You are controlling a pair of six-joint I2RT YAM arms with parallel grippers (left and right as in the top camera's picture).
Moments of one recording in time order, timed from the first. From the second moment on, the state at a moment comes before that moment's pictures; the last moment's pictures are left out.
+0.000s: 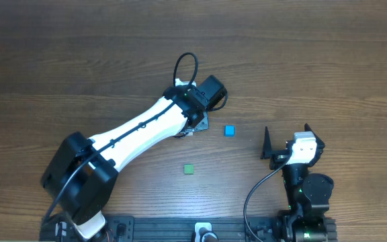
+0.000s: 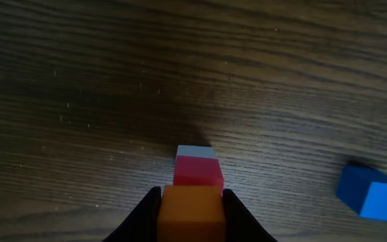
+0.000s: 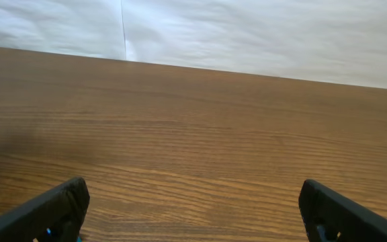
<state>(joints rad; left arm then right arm) -0.79 1.85 1.35 -0.90 -0.19 -0.89 0.01 0.02 0.06 -0.18 -0.04 -0.09</state>
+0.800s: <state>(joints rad) -0.79 1.87 1.35 -0.89 -0.19 -0.90 0.01 0.02 0.06 -0.18 -0.04 -0.09</state>
